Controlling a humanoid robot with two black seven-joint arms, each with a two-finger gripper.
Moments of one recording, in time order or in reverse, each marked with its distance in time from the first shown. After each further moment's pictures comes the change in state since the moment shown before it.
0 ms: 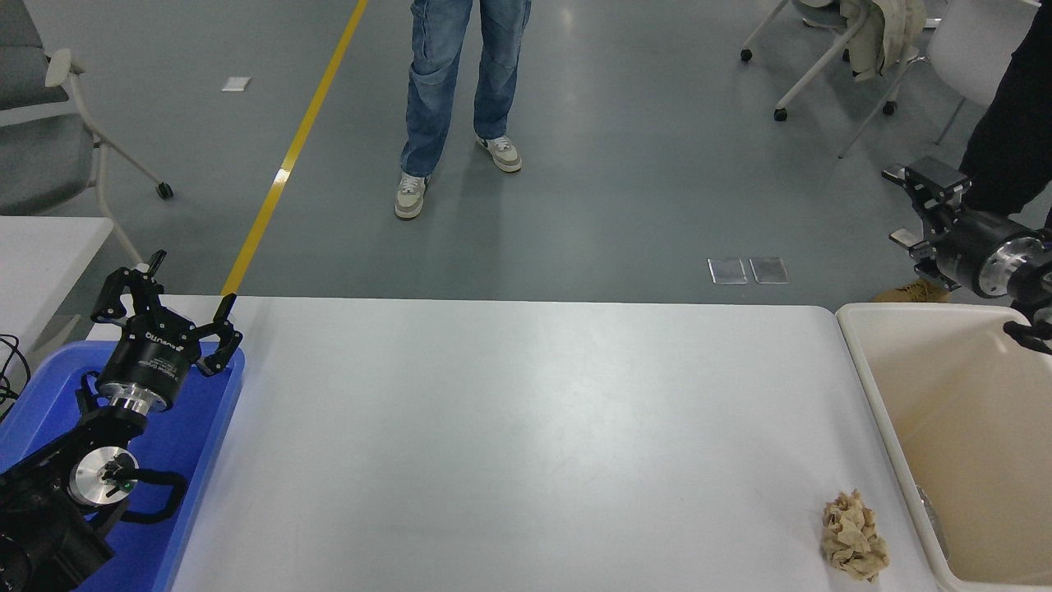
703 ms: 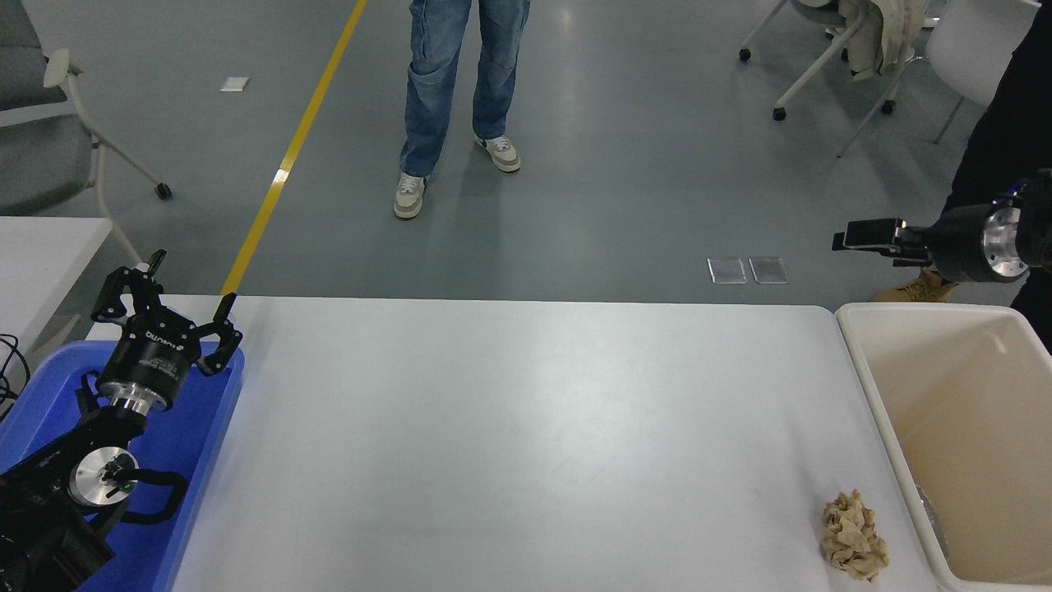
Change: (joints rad) left arm 0.000 0.000 0.000 0.000 0.000 0.000 0.000; right arm 0.214 0.102 -0.386 0.021 -0.813 0.178 0.134
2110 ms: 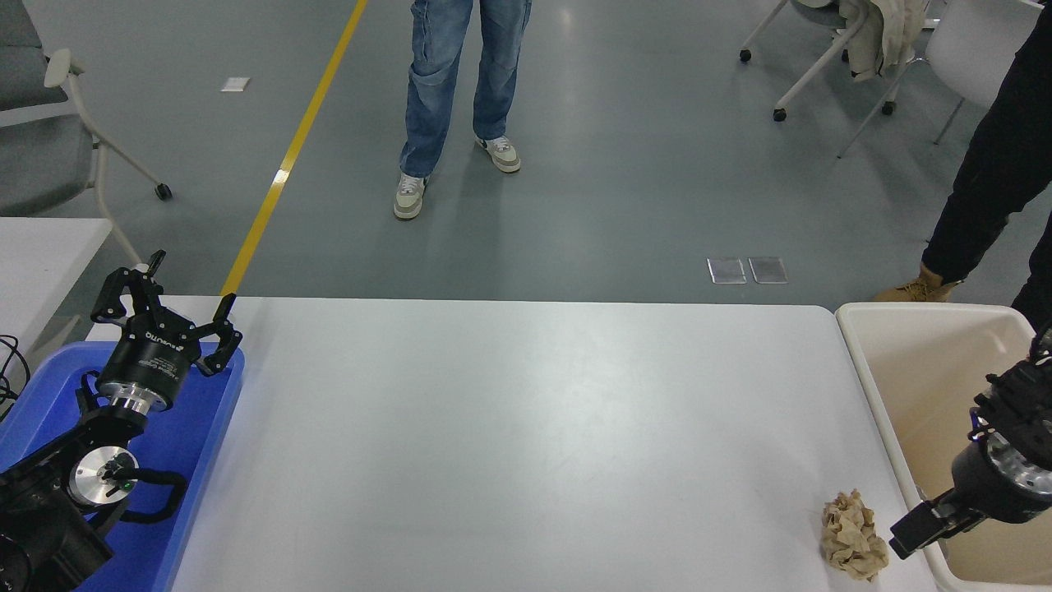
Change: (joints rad) left arm 0.000 0.000 0.000 0.000 0.000 0.000 0.000; right arm 0.028 -0.065 -0.471 0.544 -0.102 -0.051 0.031
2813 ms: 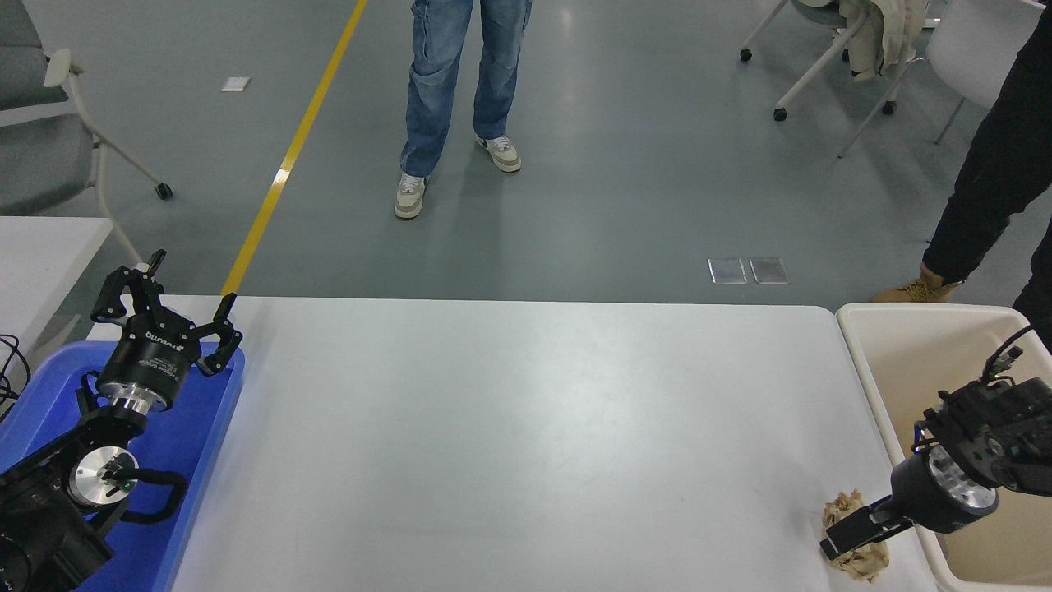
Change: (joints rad) left arm 0.000 0.000 0.000 0.000 0.000 0.000 0.000; right arm -0.178 0.059 0.129 -0.105 0.063 -0.100 -0.004
